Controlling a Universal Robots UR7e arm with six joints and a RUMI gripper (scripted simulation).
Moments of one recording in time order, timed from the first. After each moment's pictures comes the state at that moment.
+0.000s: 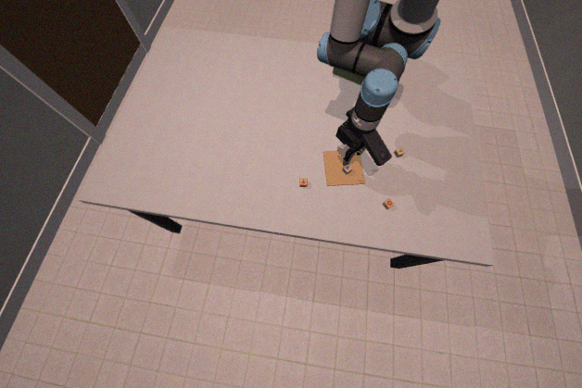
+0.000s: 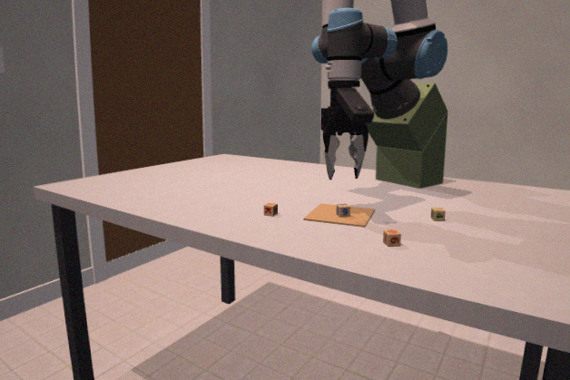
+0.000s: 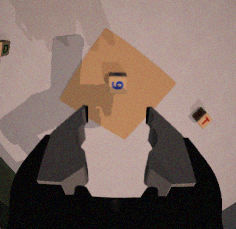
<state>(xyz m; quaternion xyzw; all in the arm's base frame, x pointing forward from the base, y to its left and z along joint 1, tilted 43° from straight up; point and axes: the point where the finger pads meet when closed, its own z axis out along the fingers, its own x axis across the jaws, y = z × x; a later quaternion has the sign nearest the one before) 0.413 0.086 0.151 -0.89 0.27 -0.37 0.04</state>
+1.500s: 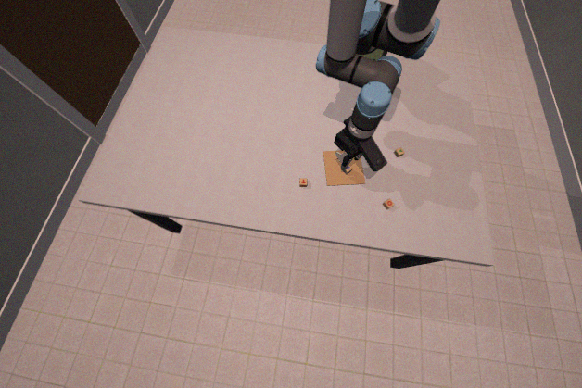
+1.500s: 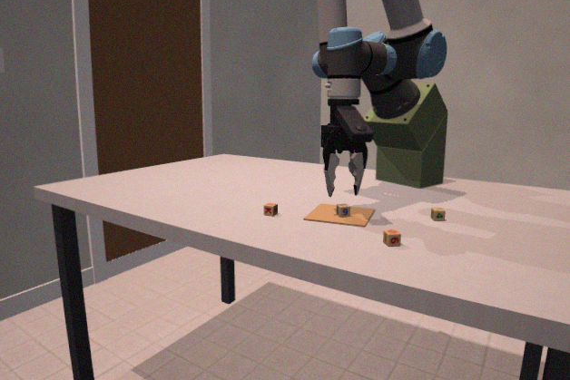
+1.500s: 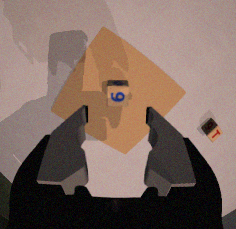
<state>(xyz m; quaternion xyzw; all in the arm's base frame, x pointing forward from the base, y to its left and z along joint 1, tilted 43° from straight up) 0.440 0.082 0.121 -0.89 0.27 -0.37 0.04</state>
